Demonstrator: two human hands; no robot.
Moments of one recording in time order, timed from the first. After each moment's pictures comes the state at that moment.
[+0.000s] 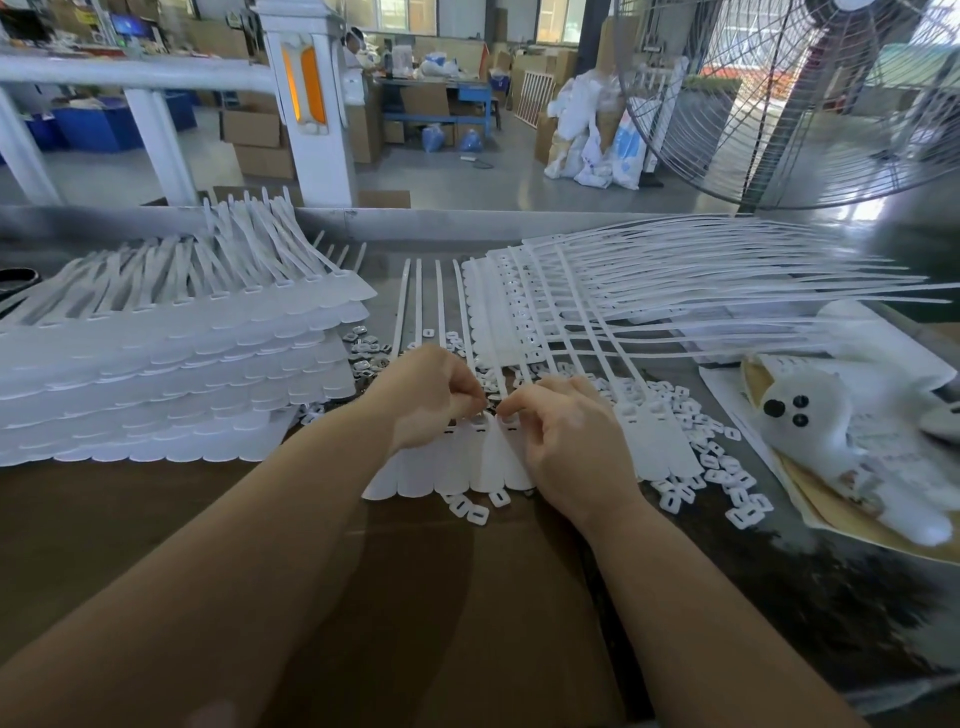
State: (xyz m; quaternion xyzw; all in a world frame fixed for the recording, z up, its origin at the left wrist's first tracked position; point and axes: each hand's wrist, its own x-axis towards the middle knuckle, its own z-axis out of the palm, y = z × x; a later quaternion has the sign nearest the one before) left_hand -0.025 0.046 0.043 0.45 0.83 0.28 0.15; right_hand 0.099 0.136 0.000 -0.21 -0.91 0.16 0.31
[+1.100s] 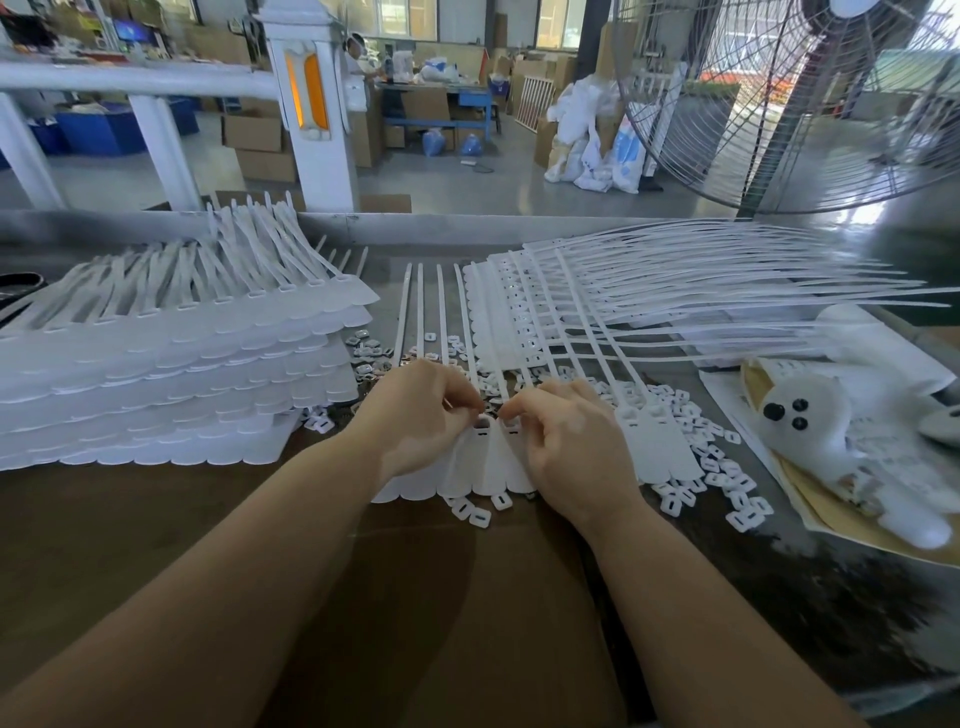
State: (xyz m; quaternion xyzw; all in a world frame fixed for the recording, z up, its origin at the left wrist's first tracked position) left_hand -0.025 0.035 0.029 0.46 0.83 0.31 0.09; right_hand 0.099 0.138 -0.001 -0.21 -0.92 0.16 0.30
